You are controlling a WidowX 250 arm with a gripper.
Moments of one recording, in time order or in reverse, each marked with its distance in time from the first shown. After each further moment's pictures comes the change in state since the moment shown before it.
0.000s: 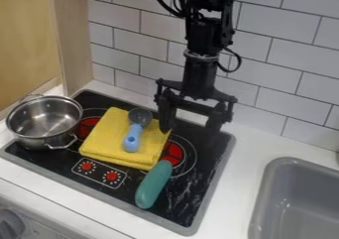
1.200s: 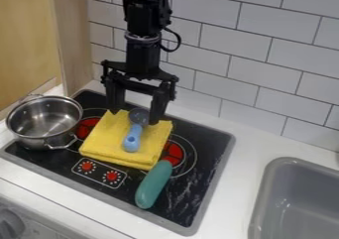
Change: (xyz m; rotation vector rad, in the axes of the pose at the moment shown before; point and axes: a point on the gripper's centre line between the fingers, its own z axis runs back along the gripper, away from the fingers) arm -0.002 0.069 0.001 0.006 -0.063 0.098
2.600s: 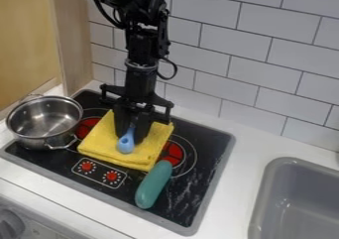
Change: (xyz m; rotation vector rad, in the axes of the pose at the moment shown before) arm 0.001 0.005 -0.034 0.039 0.065 0.023
